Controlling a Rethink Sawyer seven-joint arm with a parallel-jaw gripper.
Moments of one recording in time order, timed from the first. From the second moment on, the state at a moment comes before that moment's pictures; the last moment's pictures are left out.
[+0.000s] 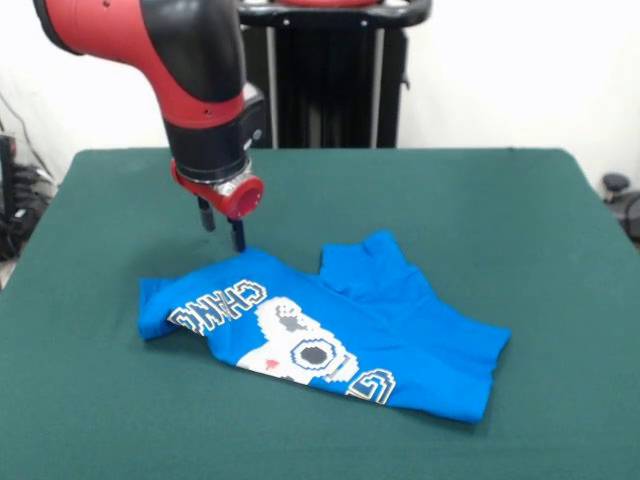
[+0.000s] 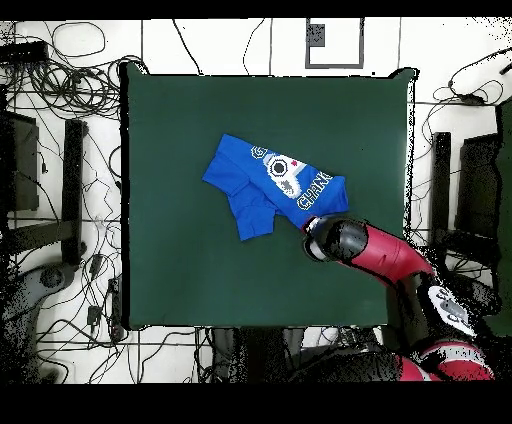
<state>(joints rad) -0.48 -0.45 -0.01 1.68 -0.12 0.47 2.12</state>
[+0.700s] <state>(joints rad) -0.48 -0.49 -0.01 1.68 -0.12 0.50 2.12</state>
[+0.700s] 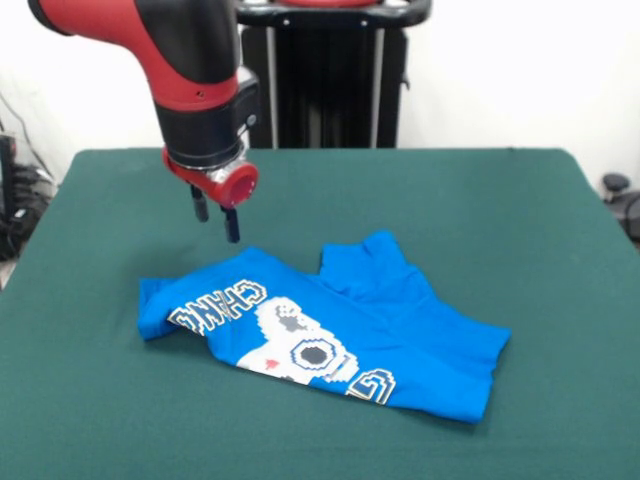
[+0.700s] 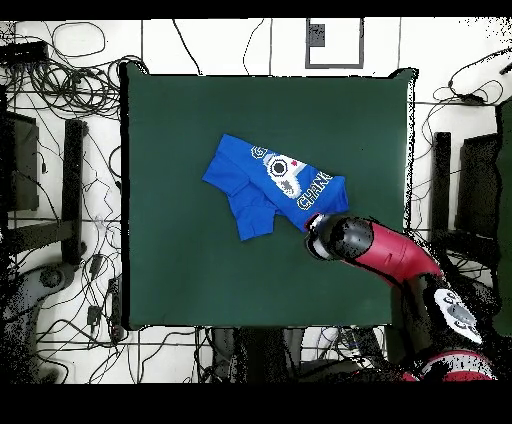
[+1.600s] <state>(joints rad) -0.48 -0.50 -0.01 1.68 -0.12 0.50 2.12</state>
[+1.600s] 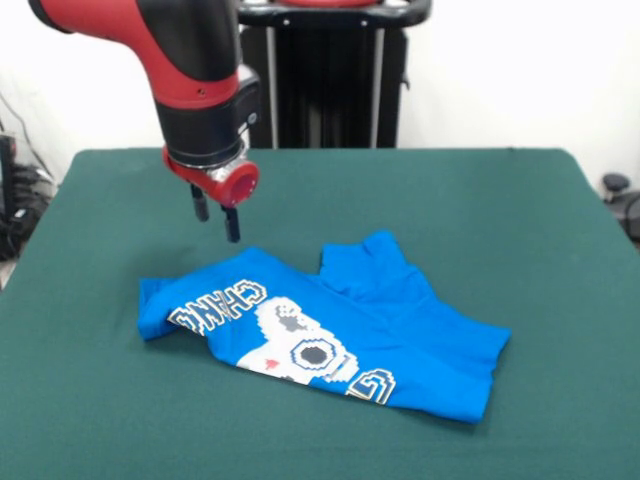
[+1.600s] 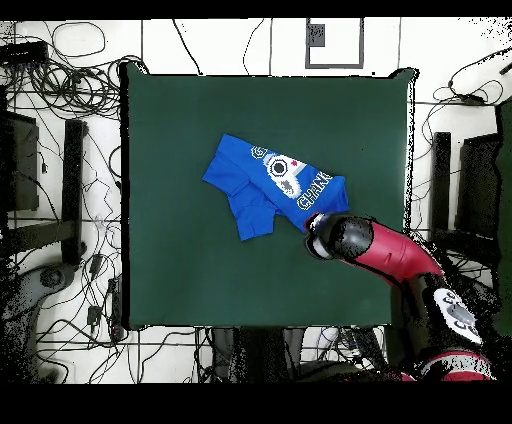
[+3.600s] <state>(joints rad) -0.44 -0.49 -0.01 1.66 -0.12 0.50 2.12</state>
